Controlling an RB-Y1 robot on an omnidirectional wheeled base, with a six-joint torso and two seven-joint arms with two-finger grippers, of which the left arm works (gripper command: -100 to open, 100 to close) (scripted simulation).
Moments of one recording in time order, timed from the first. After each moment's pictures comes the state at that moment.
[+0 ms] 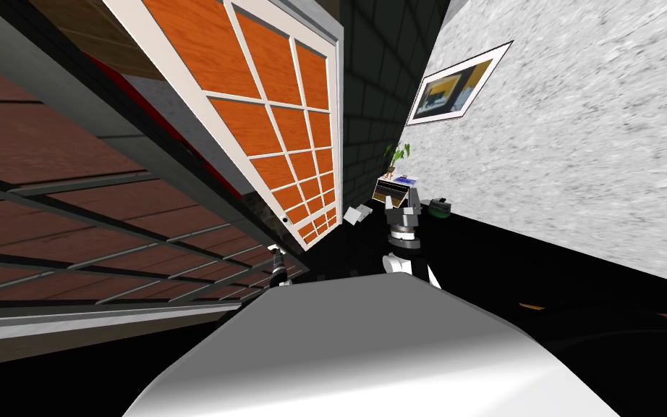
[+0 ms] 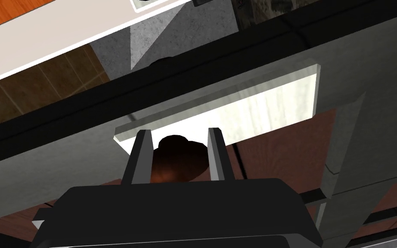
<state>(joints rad) 0.03 0.08 0.48 -0.64 -0.04 -0.85 -0.22</state>
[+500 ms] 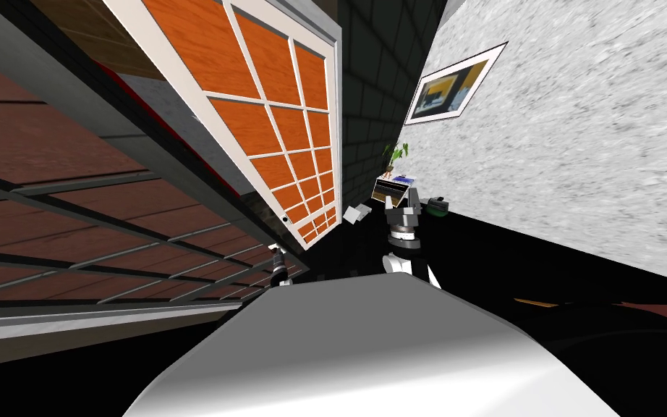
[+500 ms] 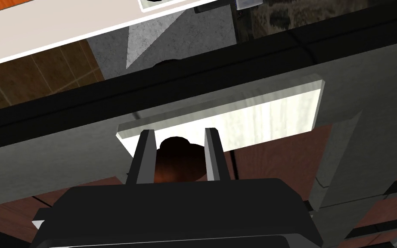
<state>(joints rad) 0.01 0.10 0.44 -0.62 -0.01 -0.87 -0.13</state>
